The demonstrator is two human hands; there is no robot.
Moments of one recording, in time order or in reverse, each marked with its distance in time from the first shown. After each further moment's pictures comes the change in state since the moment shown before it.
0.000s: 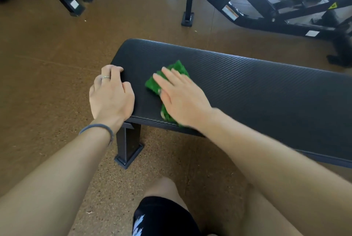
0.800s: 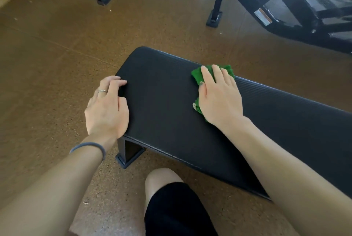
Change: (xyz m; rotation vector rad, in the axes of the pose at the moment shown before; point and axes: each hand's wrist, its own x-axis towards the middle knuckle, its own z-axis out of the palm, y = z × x) left_hand 0.001 0.009 -0.008 -0.039 0.001 -0.156; right_hand 0.035 0.098 -0.014 -0.063 0.045 0.233
